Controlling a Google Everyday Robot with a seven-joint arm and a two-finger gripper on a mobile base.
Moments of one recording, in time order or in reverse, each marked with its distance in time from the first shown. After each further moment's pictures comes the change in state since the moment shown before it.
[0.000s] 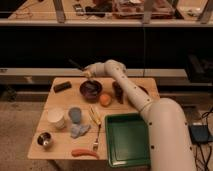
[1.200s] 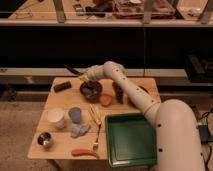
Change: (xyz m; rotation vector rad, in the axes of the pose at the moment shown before) arm 0.005 -0.045 -0.027 0.077 -0.010 -0.032
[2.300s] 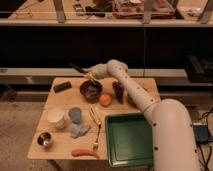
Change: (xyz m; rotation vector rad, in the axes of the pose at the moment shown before) arm -0.020 0.039 0.013 -0.033 -0.025 -0.005
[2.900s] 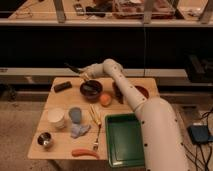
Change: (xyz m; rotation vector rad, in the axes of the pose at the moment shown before) arm 0.013 -0.011 0.020 0.052 0.051 -0.012
